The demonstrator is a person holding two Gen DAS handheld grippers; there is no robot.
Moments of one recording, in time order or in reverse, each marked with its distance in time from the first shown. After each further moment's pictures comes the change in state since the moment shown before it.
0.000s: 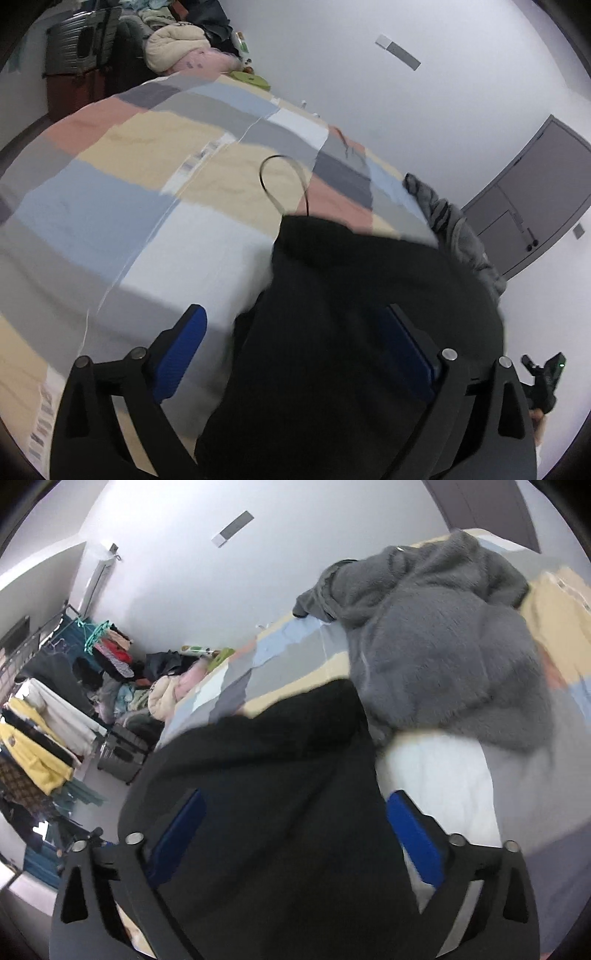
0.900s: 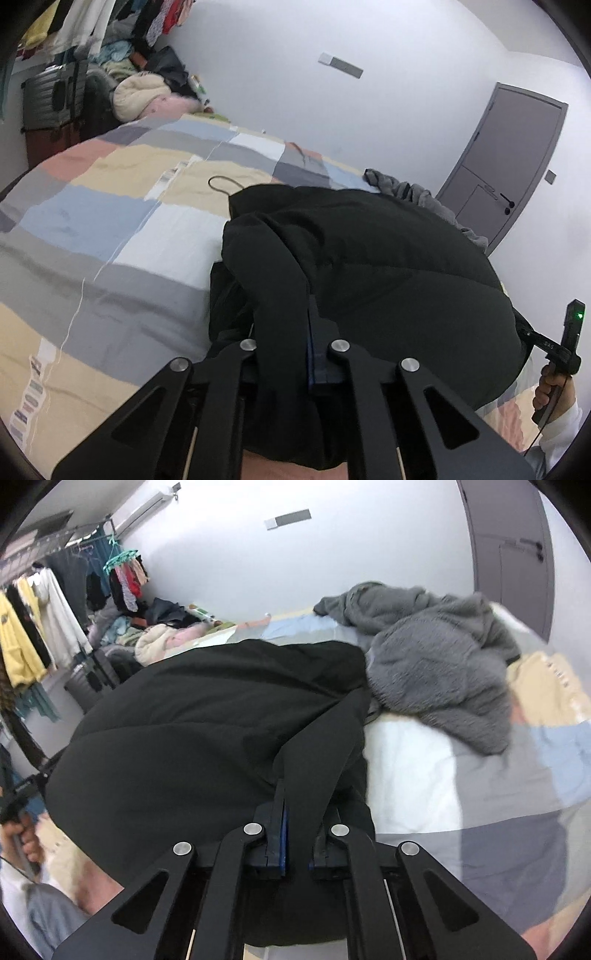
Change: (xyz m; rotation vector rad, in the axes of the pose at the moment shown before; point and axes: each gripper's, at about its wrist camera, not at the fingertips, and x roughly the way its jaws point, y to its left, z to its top) left arm -0.038 -0.018 -0.083 0.192 -0.148 -0.059; right arm -0.024 0.051 -0.069 -0.390 -0.045 -0.198
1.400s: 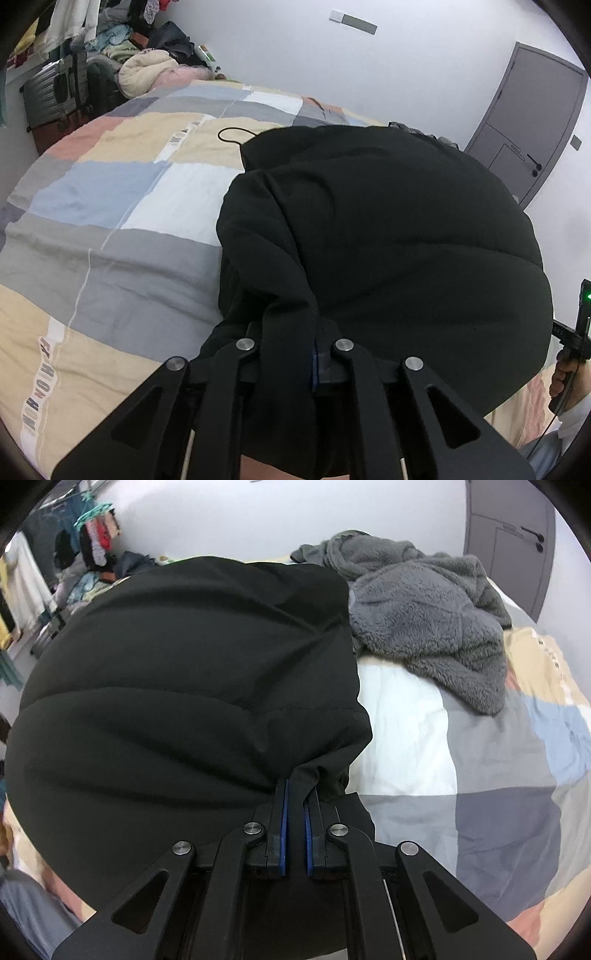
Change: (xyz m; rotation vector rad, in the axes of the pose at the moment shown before) left arm 0.027 -0.004 -0.020 0.049 0.148 0.118; right arm 0.055 -0.010 -0.019 0.009 0.180 -0.093
